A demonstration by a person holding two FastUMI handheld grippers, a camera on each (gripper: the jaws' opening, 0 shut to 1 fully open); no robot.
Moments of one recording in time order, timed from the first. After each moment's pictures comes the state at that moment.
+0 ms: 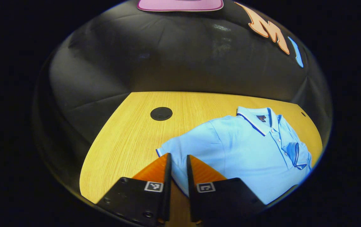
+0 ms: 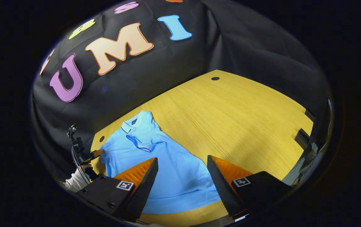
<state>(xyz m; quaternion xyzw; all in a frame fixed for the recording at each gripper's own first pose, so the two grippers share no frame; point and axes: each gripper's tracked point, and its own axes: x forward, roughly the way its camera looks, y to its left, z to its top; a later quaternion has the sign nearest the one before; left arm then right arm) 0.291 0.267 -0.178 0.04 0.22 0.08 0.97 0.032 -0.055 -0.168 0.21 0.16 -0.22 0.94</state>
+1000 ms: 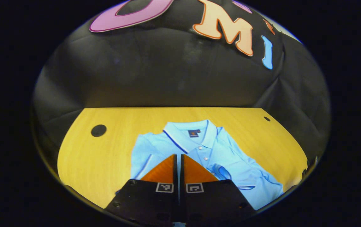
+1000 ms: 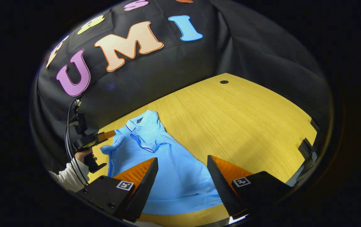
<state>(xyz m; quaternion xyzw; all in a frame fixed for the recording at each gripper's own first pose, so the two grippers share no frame) 0.302 0.071 -0.160 0.03 0.22 -0.06 0.97 0.035 -0.058 -0.173 0.20 0.14 -0.20 0.95</state>
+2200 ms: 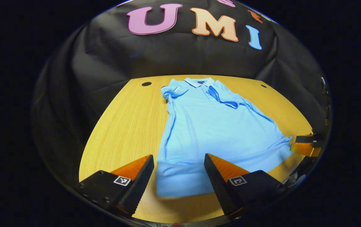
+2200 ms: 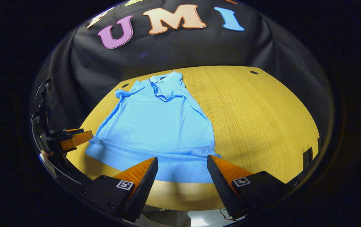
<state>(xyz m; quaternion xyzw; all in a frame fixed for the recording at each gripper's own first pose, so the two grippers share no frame) -0.032 0.114 -0.228 0.07 0.25 0.07 0.96 -0.025 -0.024 -0.289 0.04 0.25 -0.05 0.97</state>
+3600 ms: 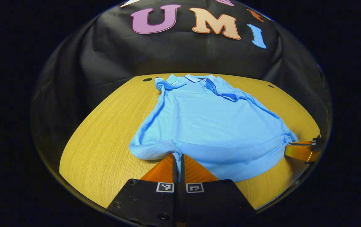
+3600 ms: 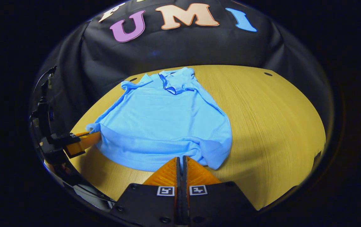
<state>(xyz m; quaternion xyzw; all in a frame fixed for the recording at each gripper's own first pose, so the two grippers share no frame) -0.002 0.072 -0.270 0.05 0.22 0.11 0.97 0.008 -0.008 -0.312 0.02 0.22 -0.02 0.97</state>
